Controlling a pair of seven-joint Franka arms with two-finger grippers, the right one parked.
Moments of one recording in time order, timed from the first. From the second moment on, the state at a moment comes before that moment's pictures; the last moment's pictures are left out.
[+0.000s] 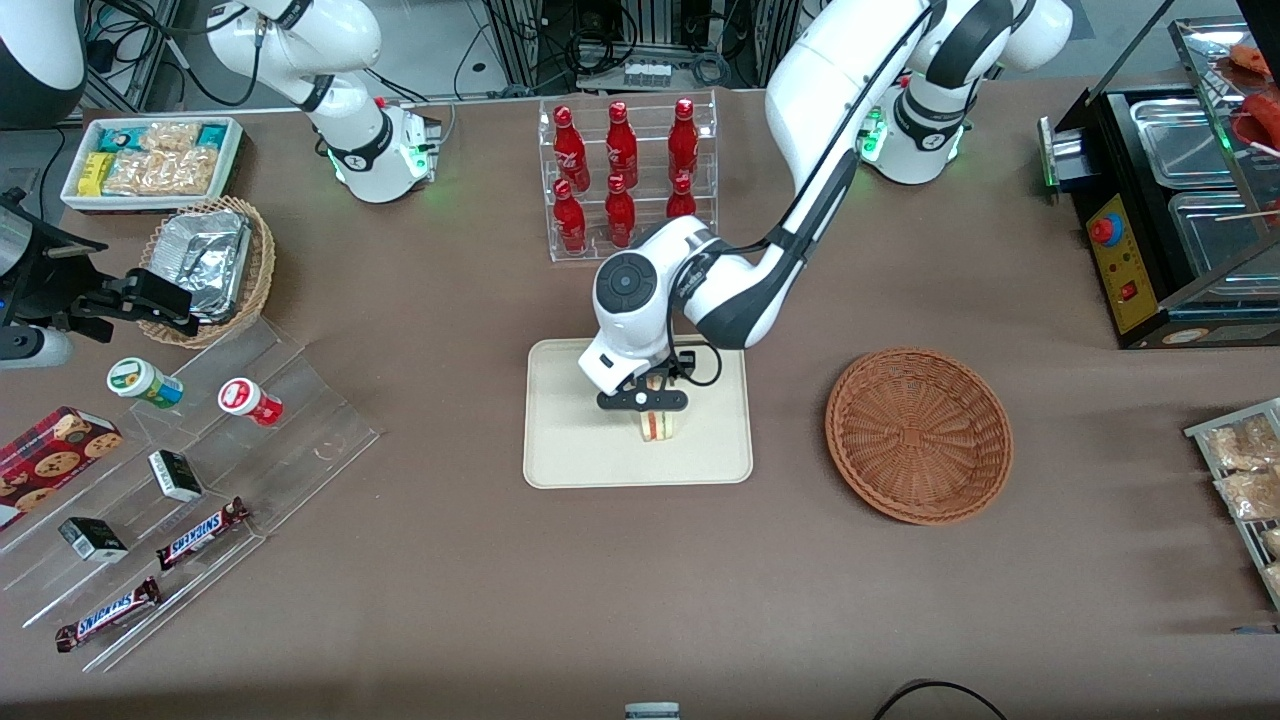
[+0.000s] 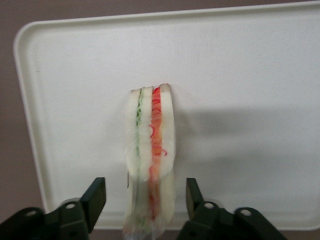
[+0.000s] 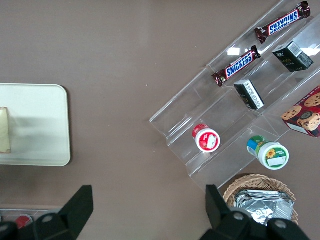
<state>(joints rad) -0.75 0.73 -0.07 -1.36 0.06 2.00 -0.81</state>
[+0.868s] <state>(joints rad) -0.73 0.13 0.30 -1.38 -0.04 1.44 -0.76</state>
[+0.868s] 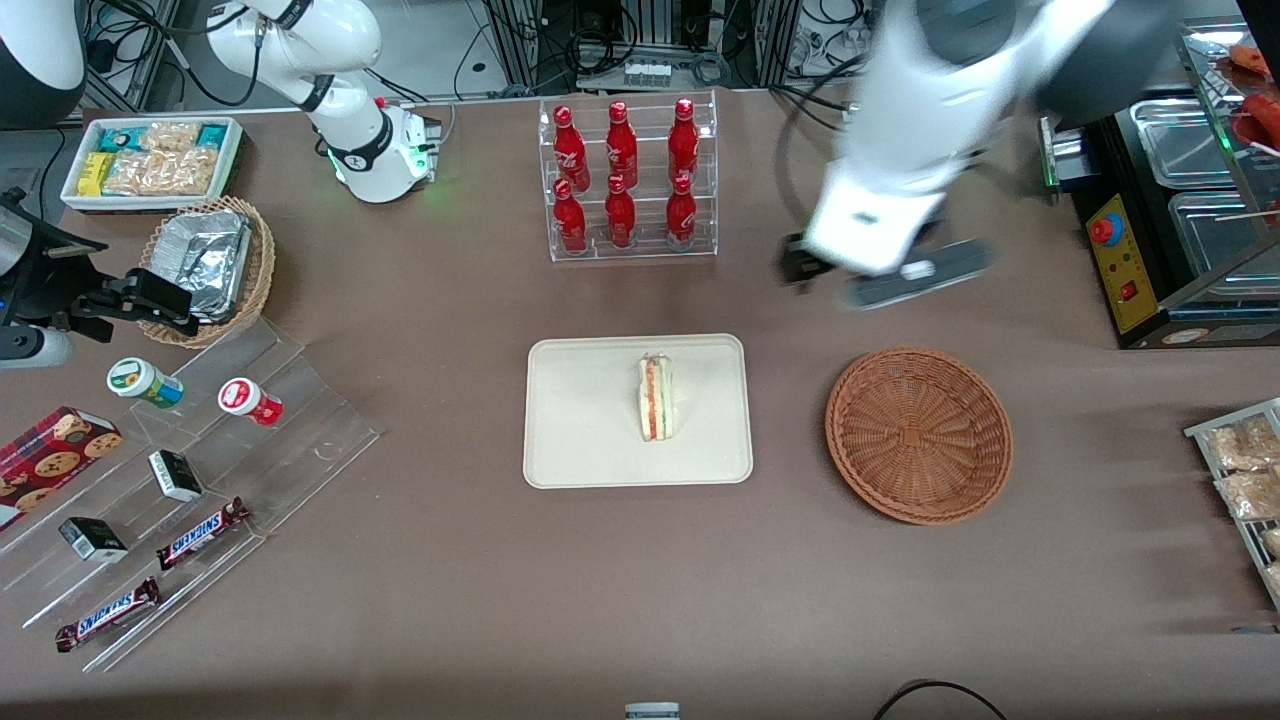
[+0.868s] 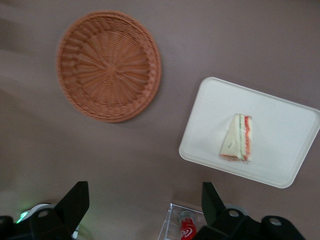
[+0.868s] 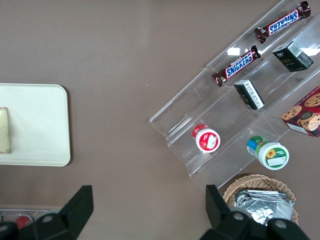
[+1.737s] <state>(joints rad) -0.73 0.03 0.58 -1.47 0.00 1.40 -0.42</state>
